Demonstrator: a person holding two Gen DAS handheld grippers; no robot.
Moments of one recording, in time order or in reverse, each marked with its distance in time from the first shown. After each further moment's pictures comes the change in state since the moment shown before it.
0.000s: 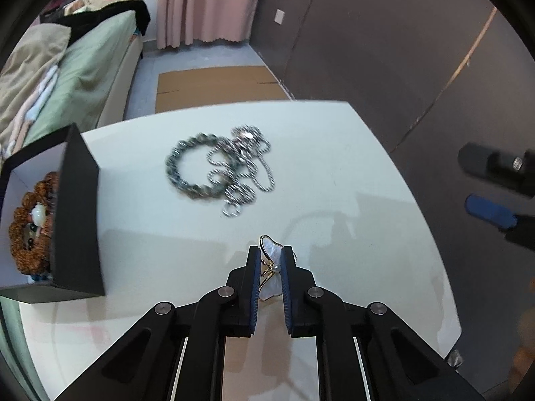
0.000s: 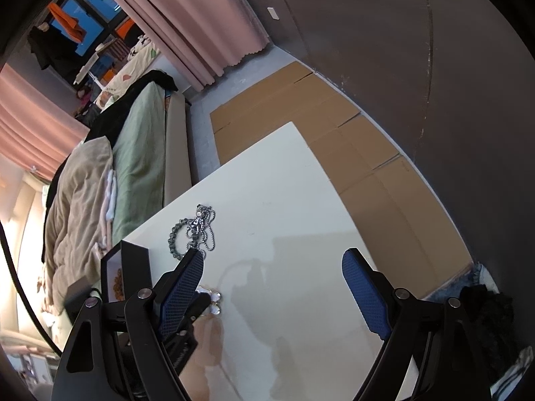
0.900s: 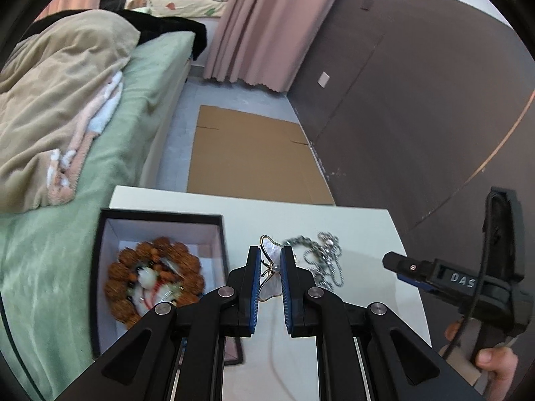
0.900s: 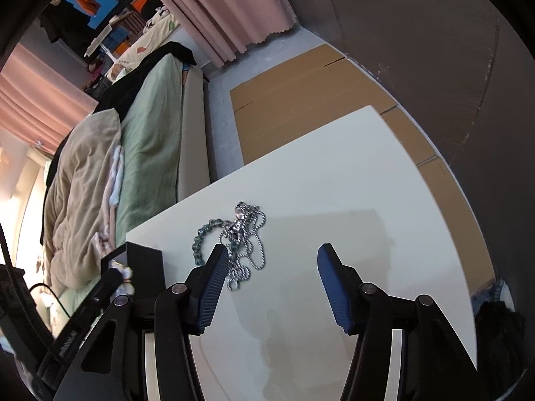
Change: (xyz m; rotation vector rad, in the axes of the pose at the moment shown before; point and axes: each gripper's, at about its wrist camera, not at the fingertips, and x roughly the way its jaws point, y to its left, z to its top) left arm -0.064 0.104 0.045 -0.210 -0.206 -0.013; right arm 0.078 0.069 0.018 -0.078 0.078 0.027
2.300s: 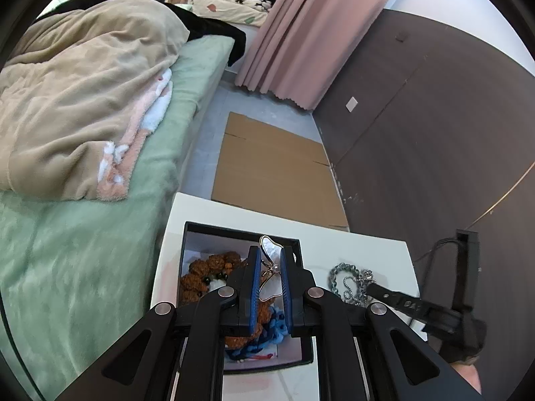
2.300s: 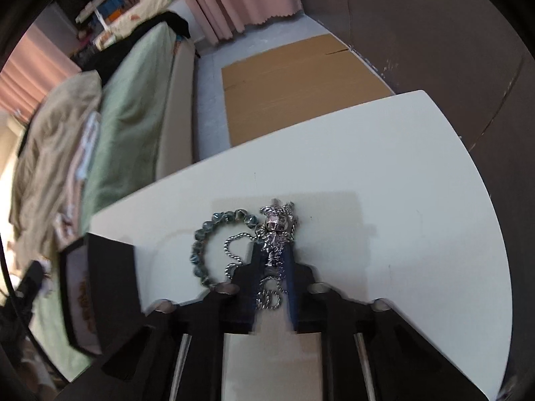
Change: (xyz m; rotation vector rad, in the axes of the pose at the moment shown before) left arm -0.031 0.056 0.009 -0.128 -0.049 0.032; right arm 0.048 0.030 -0.010 -0.050 0.053 -0.079
